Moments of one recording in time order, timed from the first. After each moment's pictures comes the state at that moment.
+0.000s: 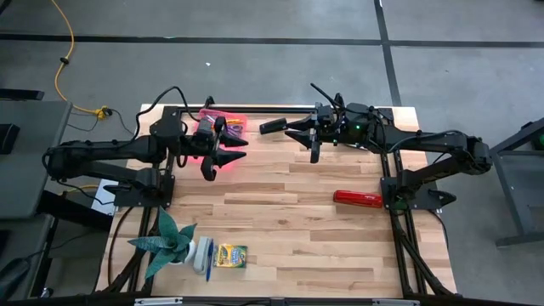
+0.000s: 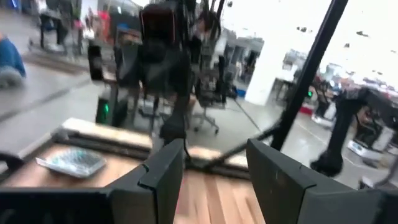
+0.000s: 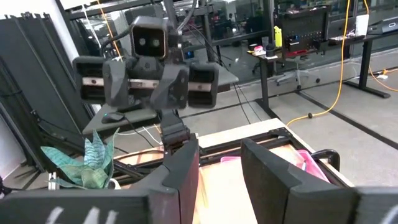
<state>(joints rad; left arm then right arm) 0.27 0.96 0.76 0.26 0.23 -0.27 -0.22 1.26 1.03 0.20 -0.12 0.17</state>
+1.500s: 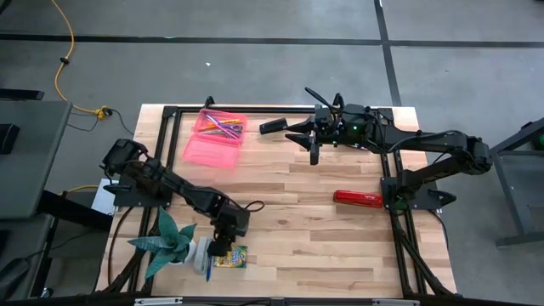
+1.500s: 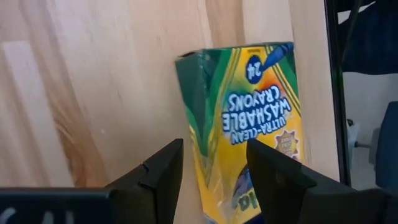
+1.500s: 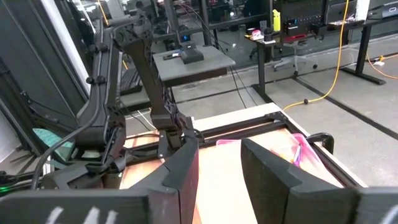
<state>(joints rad) -0.26 1.69 0.83 -0.28 0.43 -0.30 -0.22 1.26 1.03 0.13 -0.12 0.16</state>
